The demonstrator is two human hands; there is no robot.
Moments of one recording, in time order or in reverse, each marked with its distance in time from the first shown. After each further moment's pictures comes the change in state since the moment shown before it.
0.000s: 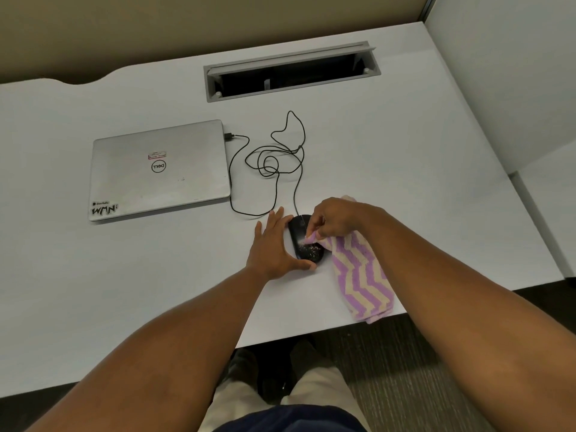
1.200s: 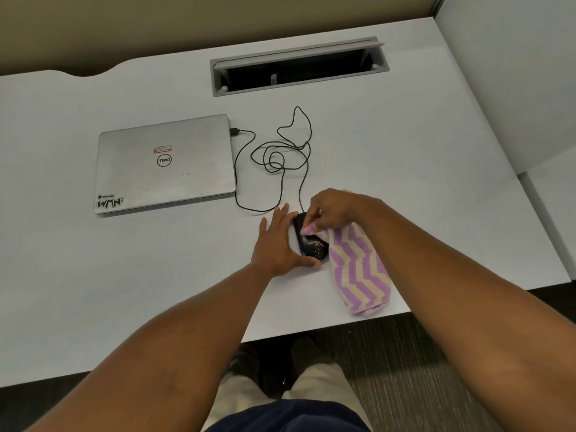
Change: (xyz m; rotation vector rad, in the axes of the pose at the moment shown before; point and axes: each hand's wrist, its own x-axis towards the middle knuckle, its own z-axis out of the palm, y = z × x) left_hand -0.002 0.001 -0.001 0.005 0.000 0.011; right_hand 0.014 -0.014 -0.008 -0.070 -0.017 -0.031
